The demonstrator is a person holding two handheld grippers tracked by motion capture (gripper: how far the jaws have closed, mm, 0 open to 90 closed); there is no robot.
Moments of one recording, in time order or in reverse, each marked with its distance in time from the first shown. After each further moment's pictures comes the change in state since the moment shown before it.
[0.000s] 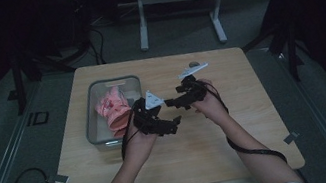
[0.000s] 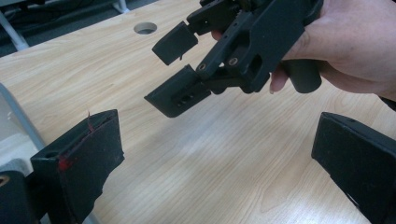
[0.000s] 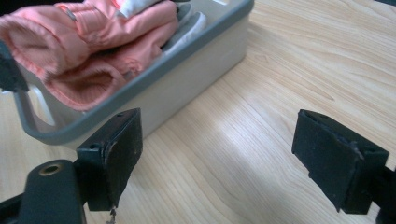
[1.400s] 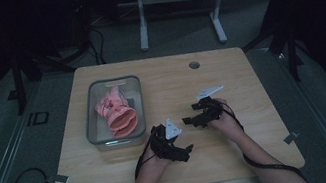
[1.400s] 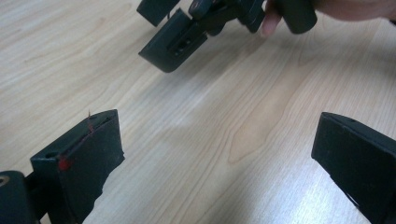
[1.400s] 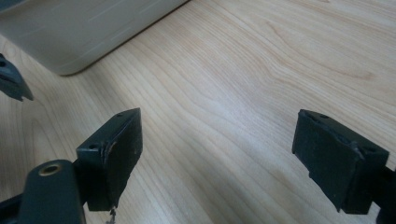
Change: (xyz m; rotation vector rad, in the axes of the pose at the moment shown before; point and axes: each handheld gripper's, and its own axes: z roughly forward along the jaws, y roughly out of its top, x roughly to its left) left arm -0.039 -0.074 0.053 0.086 -0.074 0.108; right arm -0.025 -0.091 0.001 0.032 -0.006 -0.013
